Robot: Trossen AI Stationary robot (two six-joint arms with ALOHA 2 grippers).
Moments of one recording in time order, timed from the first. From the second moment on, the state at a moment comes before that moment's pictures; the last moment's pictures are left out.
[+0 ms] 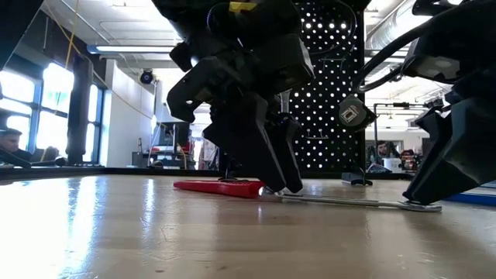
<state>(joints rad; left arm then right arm) -0.16 2.09 1.35 -0.25 0.26 0.26 0.71 1.78 0.80 -0.13 0.55 0.85</state>
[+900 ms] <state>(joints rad) -0.18 2.14 1.36 -0.33 0.19 0.31 0.71 1.79 0.80 -0.13 0.56 0.85</state>
